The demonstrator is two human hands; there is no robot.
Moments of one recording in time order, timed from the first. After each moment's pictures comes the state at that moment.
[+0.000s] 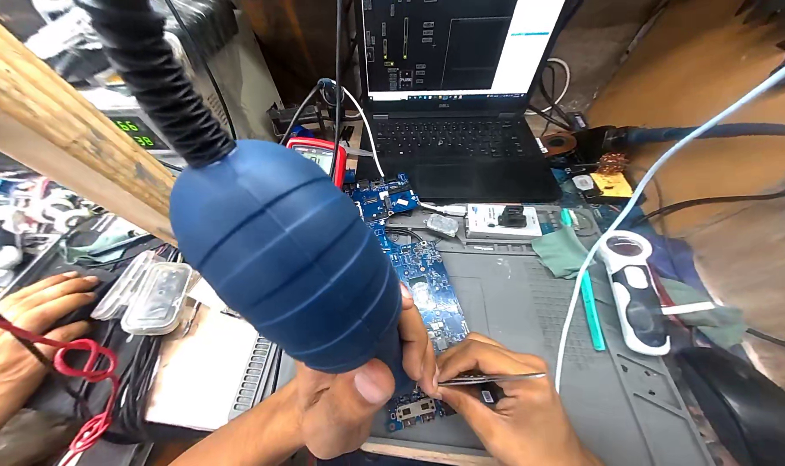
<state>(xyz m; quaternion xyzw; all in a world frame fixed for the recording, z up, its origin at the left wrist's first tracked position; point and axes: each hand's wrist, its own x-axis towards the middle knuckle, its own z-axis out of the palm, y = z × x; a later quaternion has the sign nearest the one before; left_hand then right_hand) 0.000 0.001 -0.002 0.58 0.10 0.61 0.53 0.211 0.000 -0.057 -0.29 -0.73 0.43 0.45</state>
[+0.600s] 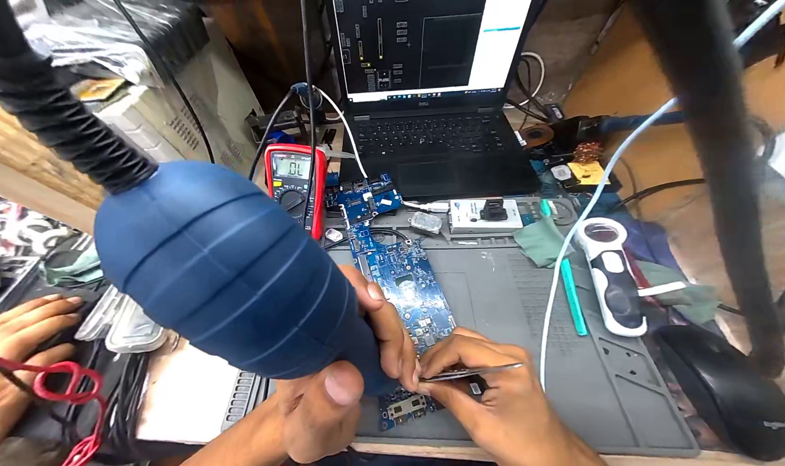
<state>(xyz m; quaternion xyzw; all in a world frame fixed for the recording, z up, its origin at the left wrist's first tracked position) 0.000 0.000 0.000 0.56 0.12 0.62 0.53 0.209 -0.002 -0.054 -0.30 -0.72 0.44 0.45</state>
